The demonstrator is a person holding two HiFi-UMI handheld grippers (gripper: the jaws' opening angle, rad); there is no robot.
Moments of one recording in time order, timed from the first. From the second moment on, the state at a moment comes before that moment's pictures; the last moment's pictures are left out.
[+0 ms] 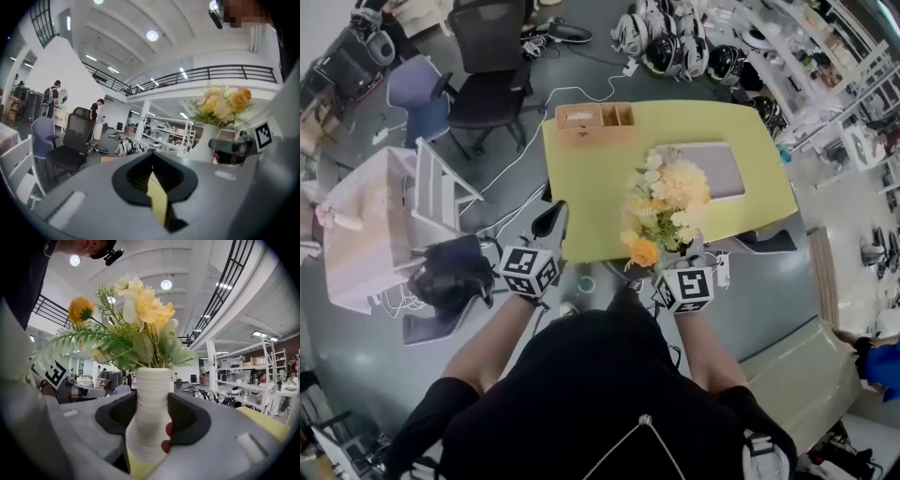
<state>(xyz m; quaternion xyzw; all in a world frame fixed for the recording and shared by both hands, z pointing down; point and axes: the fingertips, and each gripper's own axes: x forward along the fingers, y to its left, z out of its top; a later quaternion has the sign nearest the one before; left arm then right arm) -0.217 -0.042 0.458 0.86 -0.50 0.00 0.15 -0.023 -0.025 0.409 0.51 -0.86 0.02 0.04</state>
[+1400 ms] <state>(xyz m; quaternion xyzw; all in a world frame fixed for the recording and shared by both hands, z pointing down) -0.297 0.025 0.430 0.87 -0.48 -0.05 0.12 -0.102 0.048 0.413 0.52 -0.85 0.02 0.03</state>
